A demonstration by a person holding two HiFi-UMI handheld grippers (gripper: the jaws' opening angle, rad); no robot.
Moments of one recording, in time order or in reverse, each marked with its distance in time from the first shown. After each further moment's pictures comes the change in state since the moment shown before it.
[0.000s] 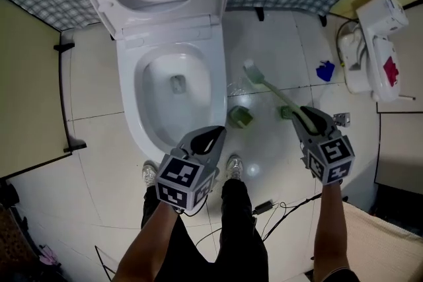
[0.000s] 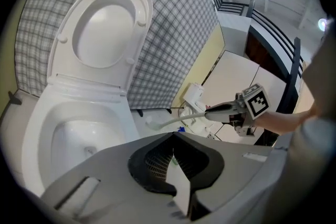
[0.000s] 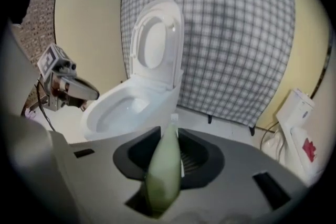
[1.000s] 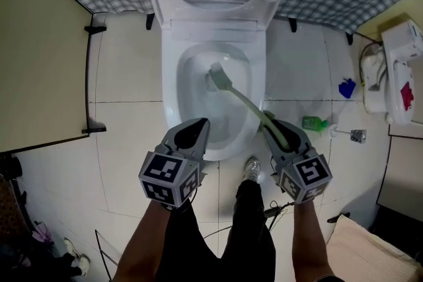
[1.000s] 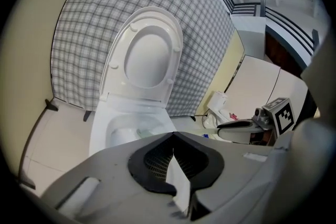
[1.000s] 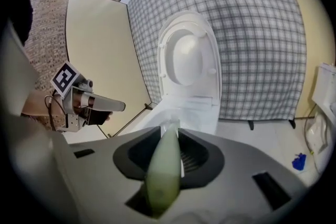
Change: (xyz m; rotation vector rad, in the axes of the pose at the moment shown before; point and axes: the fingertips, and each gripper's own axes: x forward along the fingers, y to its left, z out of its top) left arm -0.112 0.096 0.017 -0.059 -0.081 0.249; right arm 0.036 0.169 0.066 0.137 -0.185 0.240
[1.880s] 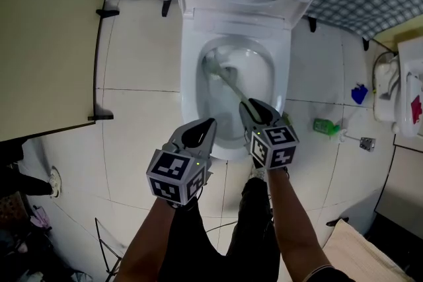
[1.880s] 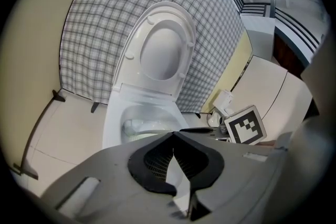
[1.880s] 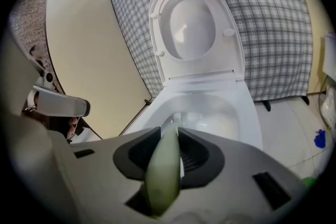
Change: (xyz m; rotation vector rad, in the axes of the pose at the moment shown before) left arm -0.005 0.043 -0.026 -0.063 0.037 0.036; right arm 0.148 0.040 -0.034 0.133 0.082 0.039
